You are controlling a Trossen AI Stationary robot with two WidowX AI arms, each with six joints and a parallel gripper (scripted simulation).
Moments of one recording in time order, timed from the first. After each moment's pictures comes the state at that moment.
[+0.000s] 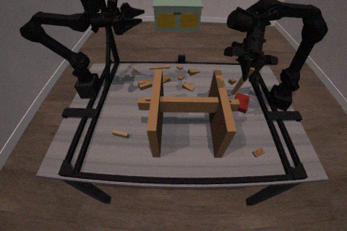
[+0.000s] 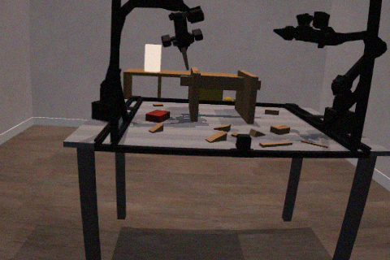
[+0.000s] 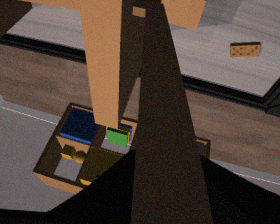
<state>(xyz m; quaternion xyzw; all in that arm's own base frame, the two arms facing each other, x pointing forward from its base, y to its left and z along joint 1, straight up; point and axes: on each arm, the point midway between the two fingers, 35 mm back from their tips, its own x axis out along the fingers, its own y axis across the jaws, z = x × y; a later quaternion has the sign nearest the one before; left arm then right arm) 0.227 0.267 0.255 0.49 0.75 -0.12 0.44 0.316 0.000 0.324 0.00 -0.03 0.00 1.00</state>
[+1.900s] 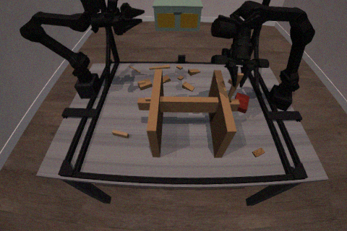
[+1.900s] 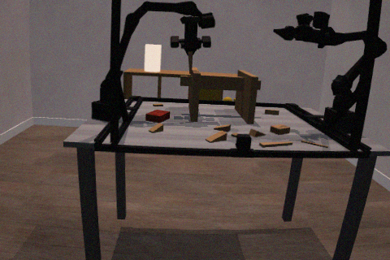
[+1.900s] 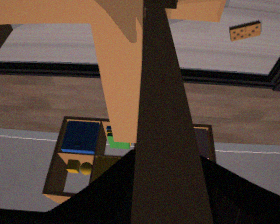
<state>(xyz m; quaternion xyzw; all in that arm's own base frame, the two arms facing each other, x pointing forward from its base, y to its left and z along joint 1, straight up) 0.255 0.294 0.239 0.49 0.76 -0.20 0.38 0.316 0.000 0.324 0.00 -0.03 0.00 1.00</state>
